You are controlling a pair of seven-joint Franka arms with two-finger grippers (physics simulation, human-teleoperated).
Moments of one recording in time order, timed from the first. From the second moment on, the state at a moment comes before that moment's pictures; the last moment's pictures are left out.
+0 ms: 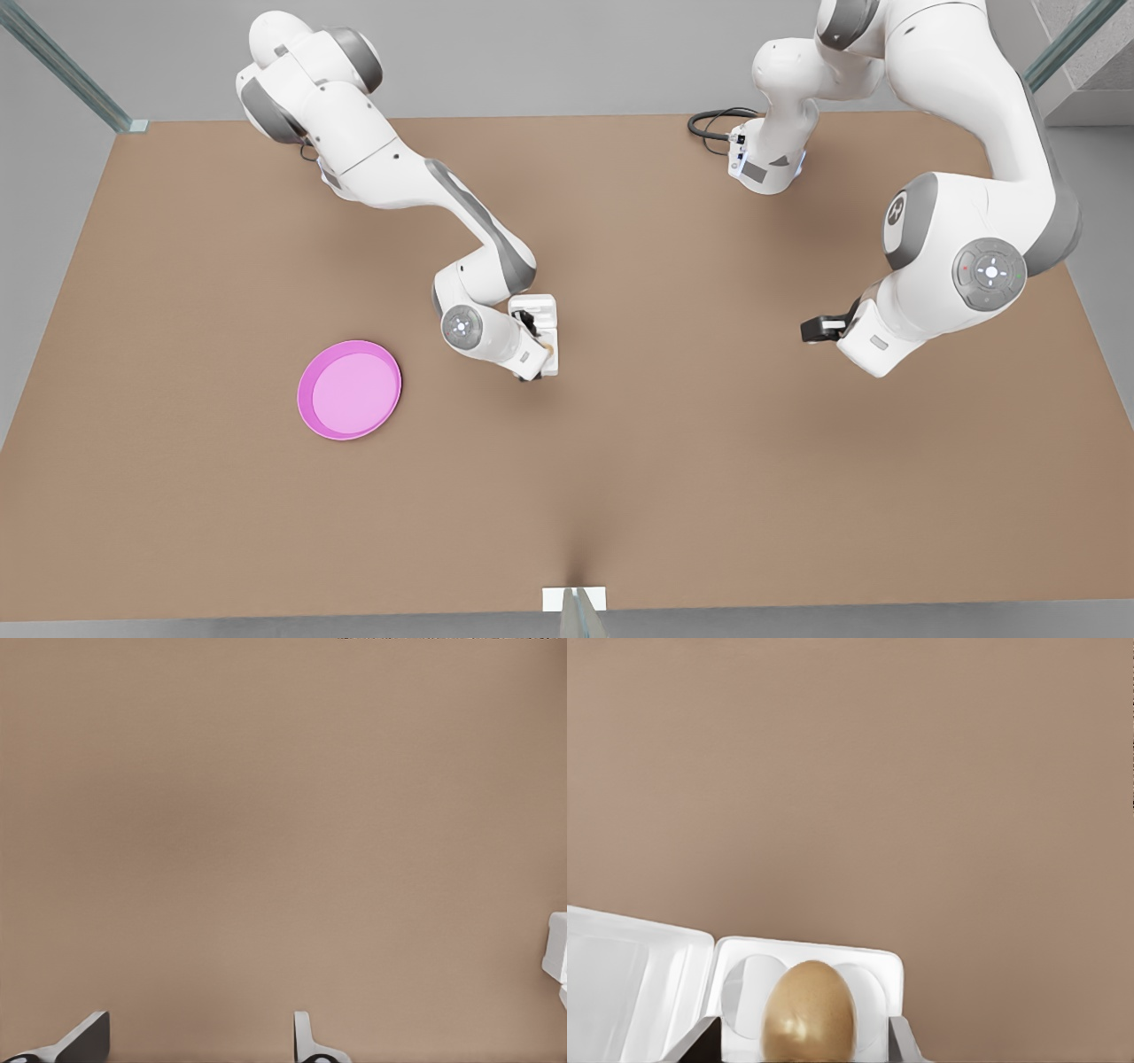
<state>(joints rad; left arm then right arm) -0.12 0.35 -0.07 -1.29 0.02 1.45 -0.23 0.50 0.68 0.17 -1.65 0.39 2.30 -1.29</state>
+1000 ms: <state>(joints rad) -0.80 0.82 -0.27 -1.17 -0.08 1.66 -0.98 0.04 0.17 -0.14 -1.58 0.00 1.78 0.04</state>
